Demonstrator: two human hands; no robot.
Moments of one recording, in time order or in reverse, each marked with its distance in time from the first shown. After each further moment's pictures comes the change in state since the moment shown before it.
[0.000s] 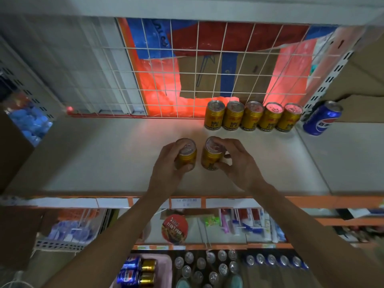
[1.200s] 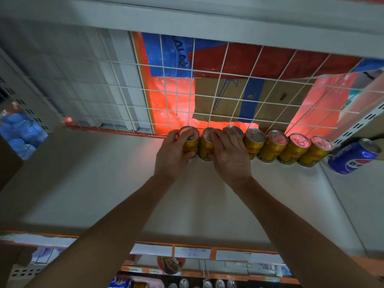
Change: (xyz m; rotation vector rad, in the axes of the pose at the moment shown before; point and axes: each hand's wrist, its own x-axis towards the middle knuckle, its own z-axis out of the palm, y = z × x) left_hand 0.137 -0.042 -0.005 0.267 0.124 -0.006; right_hand 0.138 0.023 0.055 -0.654 0.293 -0.307
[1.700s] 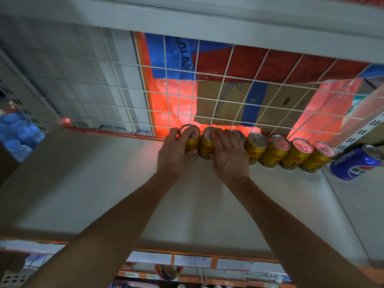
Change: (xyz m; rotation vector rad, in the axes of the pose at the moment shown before) left_hand 0.018 -0.006 0.011 0.100 0.006 0.003; right_hand 0.010 -0.002 0.011 -0.017 -0.058 0.068
